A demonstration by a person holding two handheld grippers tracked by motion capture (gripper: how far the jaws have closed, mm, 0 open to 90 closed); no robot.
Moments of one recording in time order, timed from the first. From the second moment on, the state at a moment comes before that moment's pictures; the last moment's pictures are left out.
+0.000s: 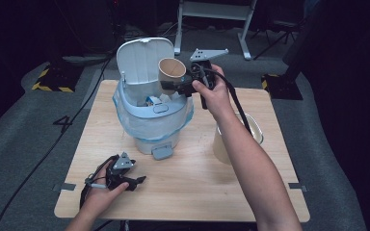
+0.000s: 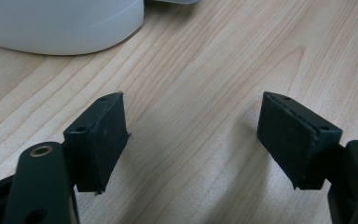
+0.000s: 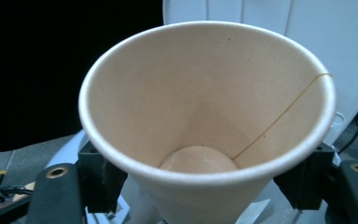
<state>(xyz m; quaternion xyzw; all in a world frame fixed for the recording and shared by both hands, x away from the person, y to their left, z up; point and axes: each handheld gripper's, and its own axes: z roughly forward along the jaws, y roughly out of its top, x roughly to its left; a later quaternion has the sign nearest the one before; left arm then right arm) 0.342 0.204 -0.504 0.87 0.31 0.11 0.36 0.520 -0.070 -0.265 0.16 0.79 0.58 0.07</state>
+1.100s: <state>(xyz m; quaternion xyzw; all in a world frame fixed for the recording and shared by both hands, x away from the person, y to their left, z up) 0.342 0.204 -0.504 0.87 0.30 0.11 0.36 0.506 -0.075 -0.260 0.18 0.78 0.58 0.15</state>
